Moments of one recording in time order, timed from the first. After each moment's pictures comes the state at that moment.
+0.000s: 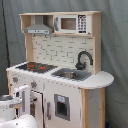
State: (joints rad) arm -0.80 -1.38 1.74 -2.35 -0.28 2.58 1.01
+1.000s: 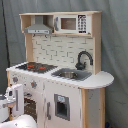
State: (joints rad) arm -0.72 -1.38 1.72 -2.33 -0.28 2.53 0.97
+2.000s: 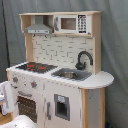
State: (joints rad) arm -0.56 -1.38 1.66 -2.32 -0.31 2.47 0.70
